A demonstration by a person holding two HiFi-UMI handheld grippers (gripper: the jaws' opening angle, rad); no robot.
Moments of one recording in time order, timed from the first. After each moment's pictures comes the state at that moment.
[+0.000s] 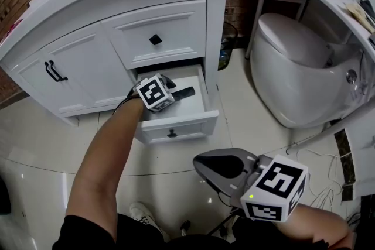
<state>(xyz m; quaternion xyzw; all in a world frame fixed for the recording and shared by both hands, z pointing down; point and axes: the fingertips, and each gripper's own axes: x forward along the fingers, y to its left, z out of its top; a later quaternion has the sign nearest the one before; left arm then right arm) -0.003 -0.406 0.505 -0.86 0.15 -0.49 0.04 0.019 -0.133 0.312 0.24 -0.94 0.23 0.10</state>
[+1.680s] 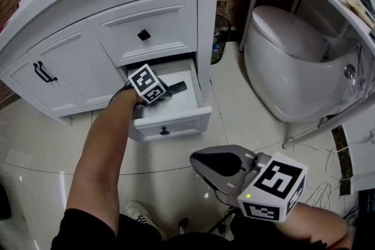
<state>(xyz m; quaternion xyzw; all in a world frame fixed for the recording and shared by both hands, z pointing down) -0.010 -0.412 0.539 -0.85 0.13 -0.51 -0.09 0.030 -0.143 0.319 0.26 -0.93 0.23 0.11</state>
